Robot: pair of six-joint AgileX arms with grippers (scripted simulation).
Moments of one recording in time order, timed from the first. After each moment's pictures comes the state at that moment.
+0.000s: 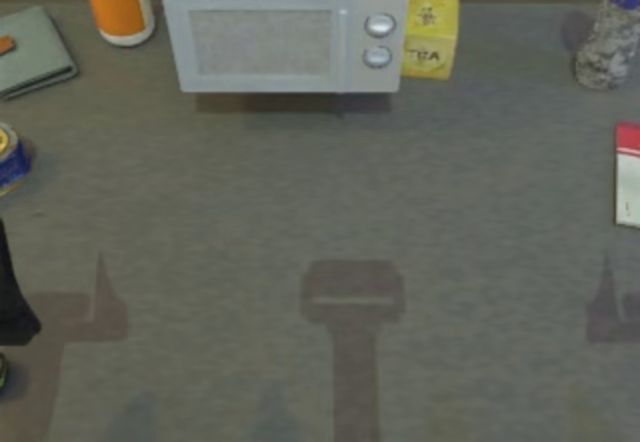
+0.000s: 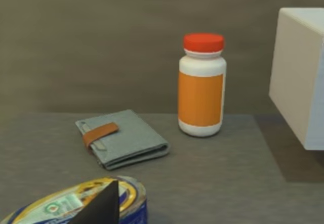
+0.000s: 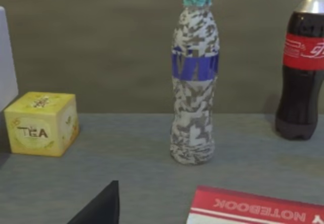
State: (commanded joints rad) left arm 0.00 0.00 0.00 0.00 0.00 0.00; right arm 0.00 0.00 0.00 0.00 0.00 0.00
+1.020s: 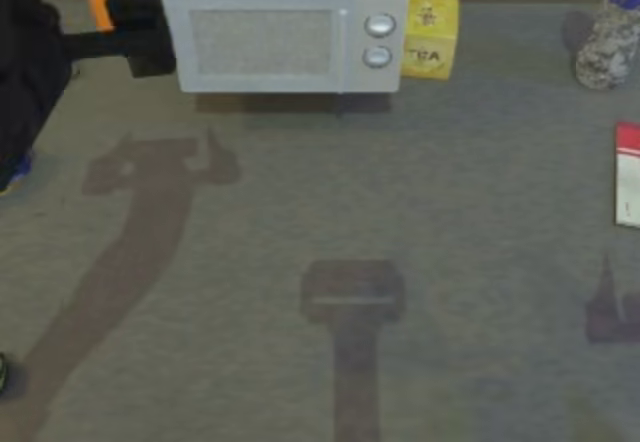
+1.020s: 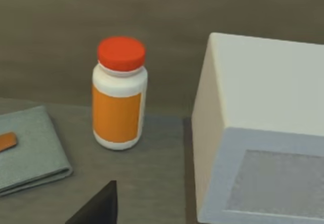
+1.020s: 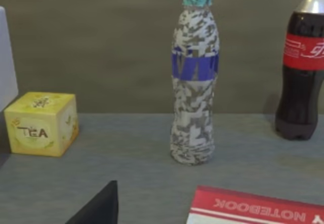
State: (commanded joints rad) left arm -0.44 1.10 0.82 -0.01 -0.40 -0.22; right arm 0.00 0.00 0.00 0.00 0.00 0.00
